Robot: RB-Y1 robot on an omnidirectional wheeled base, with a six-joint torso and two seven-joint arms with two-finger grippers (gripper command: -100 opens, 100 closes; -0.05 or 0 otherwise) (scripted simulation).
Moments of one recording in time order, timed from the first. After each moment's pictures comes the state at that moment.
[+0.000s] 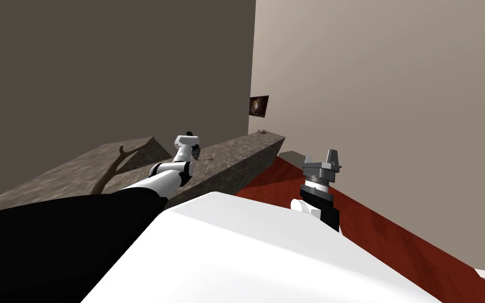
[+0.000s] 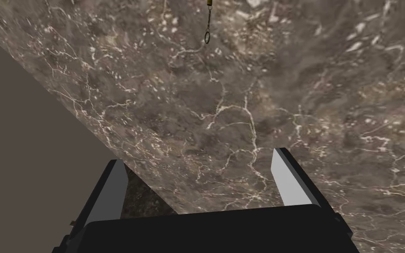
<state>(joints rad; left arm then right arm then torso) -0.70 0.70 0.42 -0.89 0.06 1.41 -0.10 0.48 0.04 -0.01 -2.31 -0.10 -0.37 -0.03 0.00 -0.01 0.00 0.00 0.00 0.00</state>
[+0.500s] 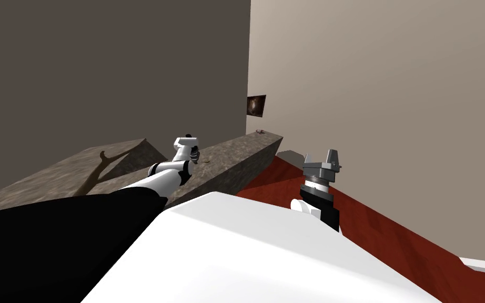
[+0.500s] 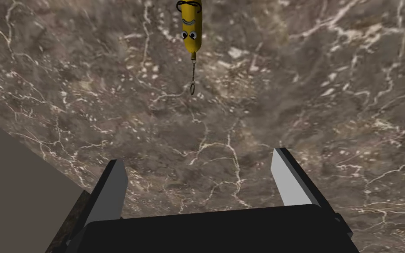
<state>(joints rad) -0.72 0.71 0.45 -0.79 0.06 1.49 -0.10 0.48 0.04 -0.01 -2.31 -0.10 -0.37 -0.03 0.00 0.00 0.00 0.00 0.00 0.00</state>
